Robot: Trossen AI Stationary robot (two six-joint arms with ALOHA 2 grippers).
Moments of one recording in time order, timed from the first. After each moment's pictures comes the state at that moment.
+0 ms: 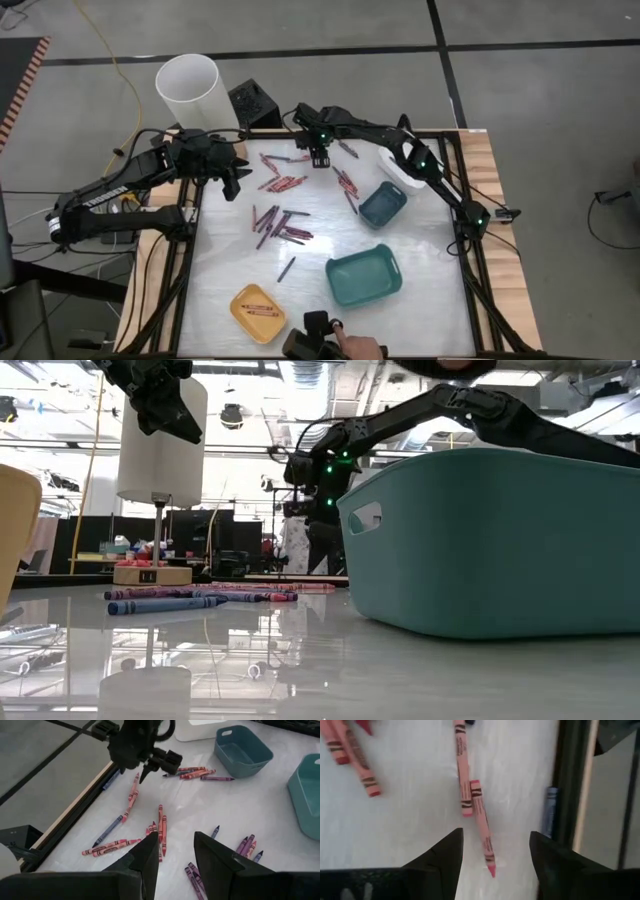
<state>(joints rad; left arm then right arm) 0.48 0.81 0.90 -0.64 0.01 -0.02 -0.51 2.46 2.34 -1.01 0.03 -0.61</state>
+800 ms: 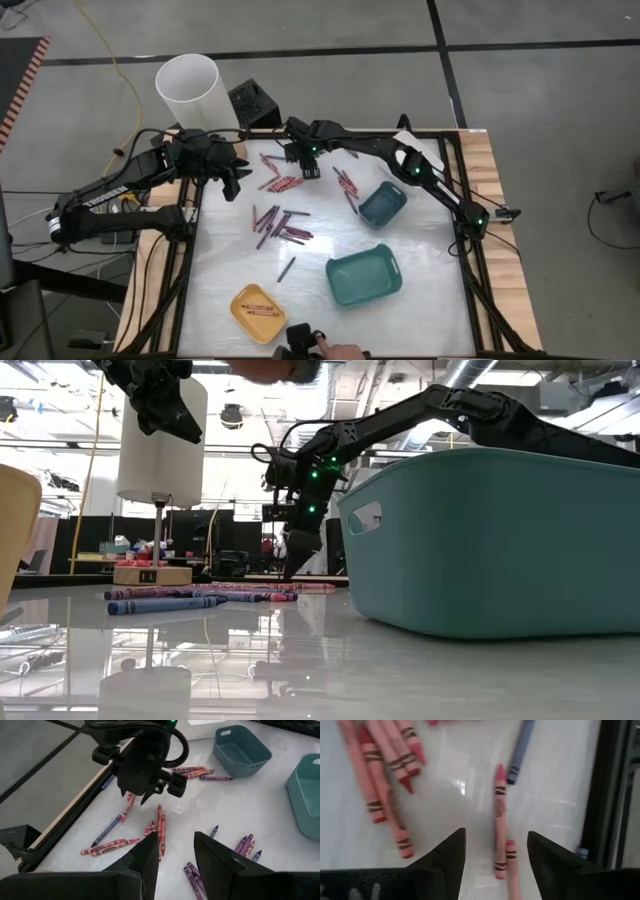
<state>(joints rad) 0.48 0.81 0.90 -0.64 0.02 -0.02 -0.43 2.50 2.33 -0.88 0.01 -0.63</state>
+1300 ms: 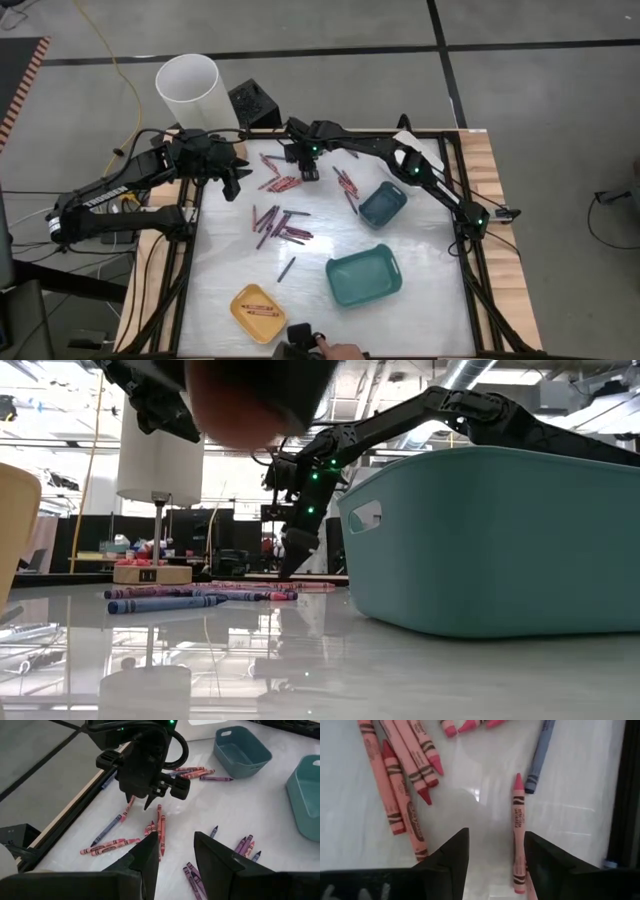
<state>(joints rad) 0.48 0.81 0.90 -0.64 0.02 -0.03 -0.44 2.51 2.33 -0.88 -0.08 -0.59</state>
